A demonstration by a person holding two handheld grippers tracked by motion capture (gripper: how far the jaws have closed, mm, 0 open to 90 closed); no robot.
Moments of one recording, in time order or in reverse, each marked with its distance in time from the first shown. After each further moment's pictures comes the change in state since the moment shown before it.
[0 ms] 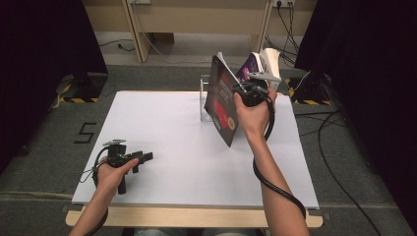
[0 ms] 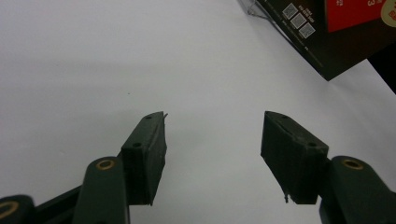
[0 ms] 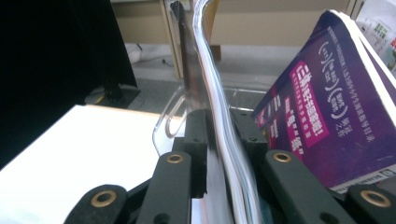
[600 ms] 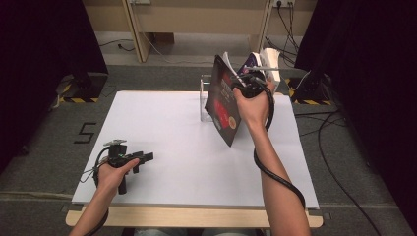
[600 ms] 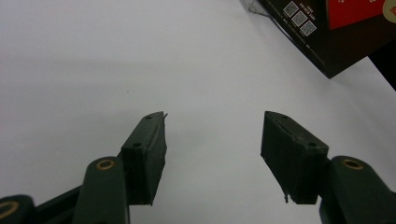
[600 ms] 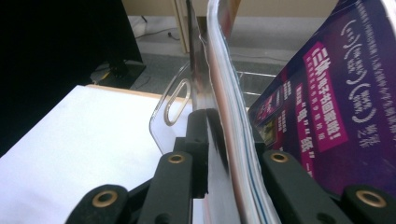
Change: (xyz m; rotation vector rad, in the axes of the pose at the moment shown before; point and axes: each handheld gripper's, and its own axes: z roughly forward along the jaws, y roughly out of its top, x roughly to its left) left arm 0.000 -0.001 0.002 0.008 0.000 0.003; right arm -0.008 0.014 0.024 0.120 0.041 0.017
